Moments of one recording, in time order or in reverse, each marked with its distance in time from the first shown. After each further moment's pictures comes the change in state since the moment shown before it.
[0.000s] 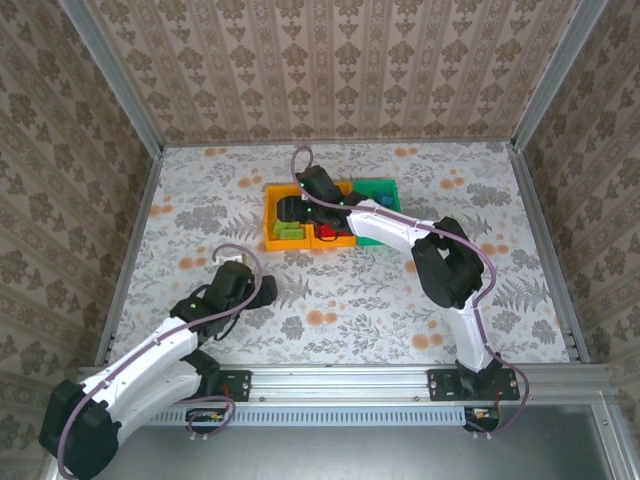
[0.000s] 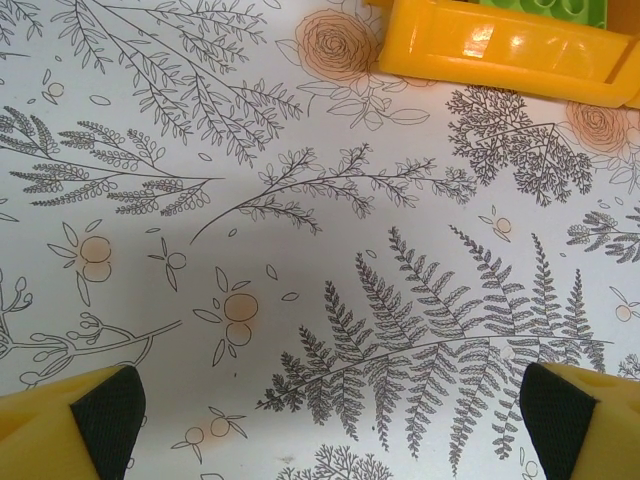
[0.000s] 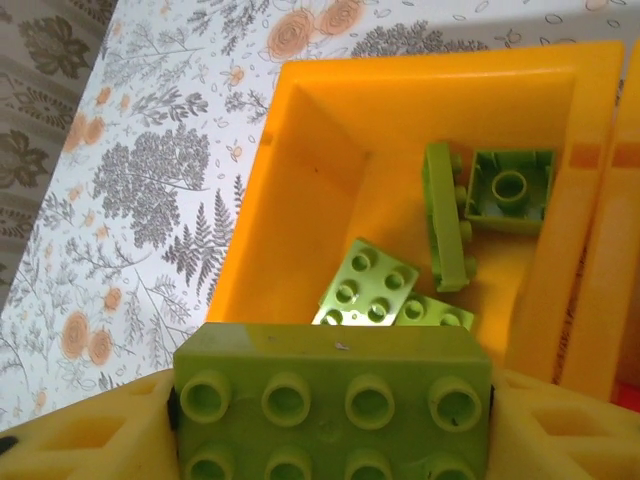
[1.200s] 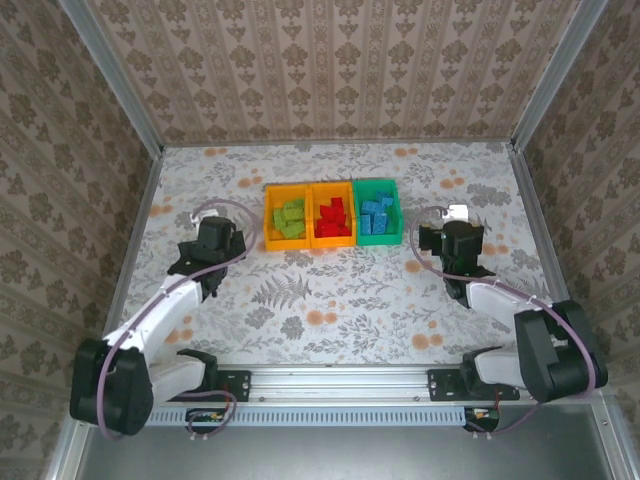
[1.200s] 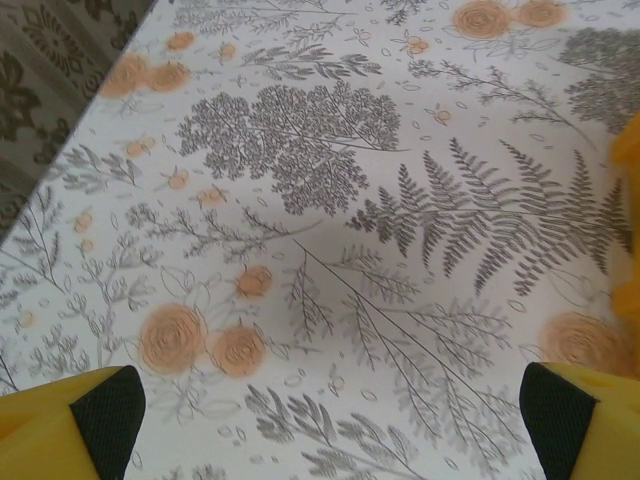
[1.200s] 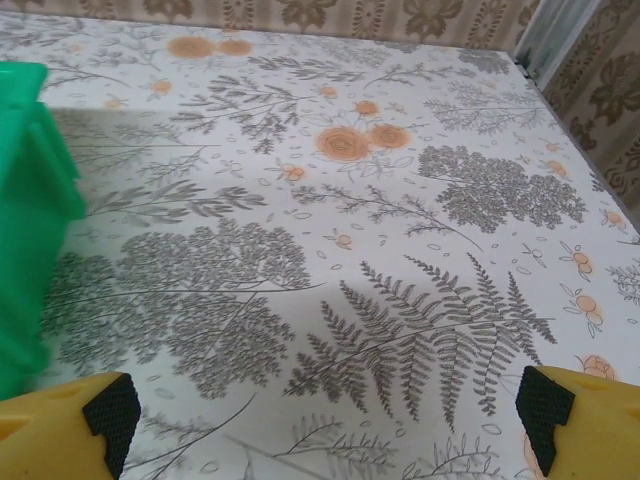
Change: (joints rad) left arm 0.307 0.330 0.243 0.185 -0.255 0.345; right arm -0.533 -0.811 -1.242 0.654 0.457 -0.589
